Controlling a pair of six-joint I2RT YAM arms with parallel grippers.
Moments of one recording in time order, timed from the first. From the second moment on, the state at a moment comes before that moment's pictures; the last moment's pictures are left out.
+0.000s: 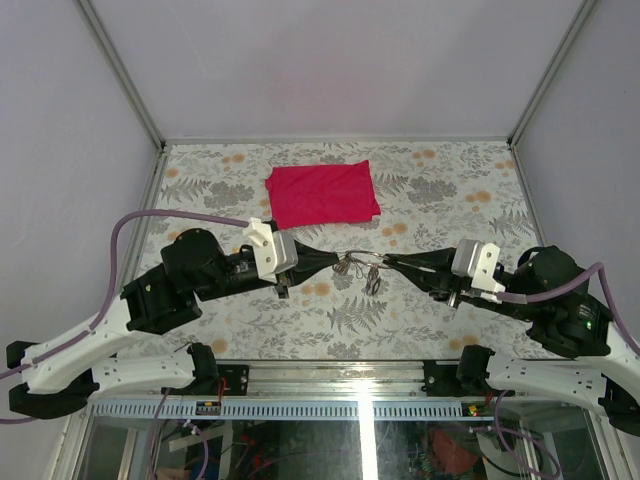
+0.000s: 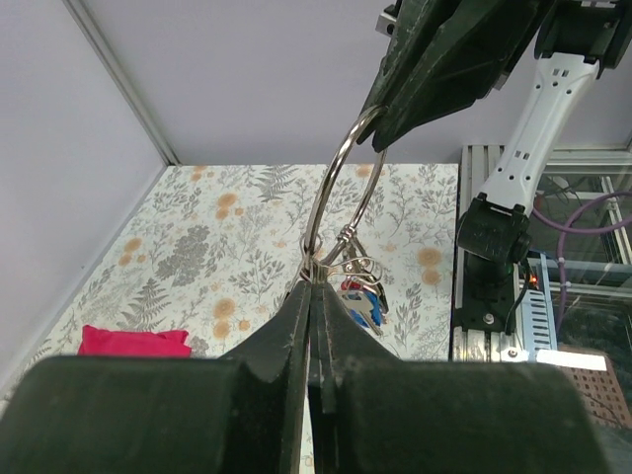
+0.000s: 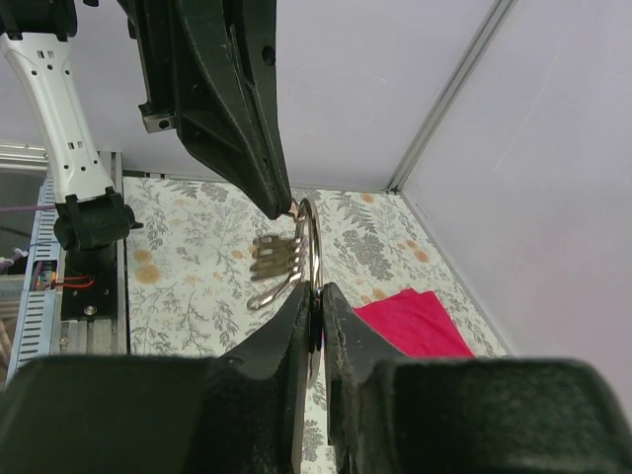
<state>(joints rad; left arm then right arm) -1.13 0.88 1.20 -0.27 0.19 0.19 1.14 0.66 1.15 -0.39 -0.12 -0.34</state>
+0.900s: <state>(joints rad) -1.13 0.89 1.22 -0.30 0.19 0.21 1.14 0.66 1.15 -0.41 -0.07 -0.33</state>
